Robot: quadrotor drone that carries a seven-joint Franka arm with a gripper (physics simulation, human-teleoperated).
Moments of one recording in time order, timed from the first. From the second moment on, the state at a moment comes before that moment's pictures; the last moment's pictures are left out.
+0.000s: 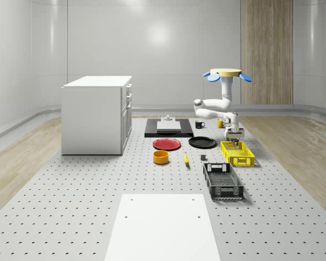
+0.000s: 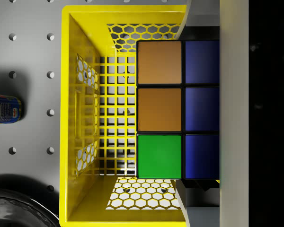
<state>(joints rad) -1.19 -1.46 1.21 -2.81 -1.94 1.58 1.67</state>
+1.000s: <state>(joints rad) -1.24 -1.45 1.01 -2.72 -2.13 1.68 1.67</state>
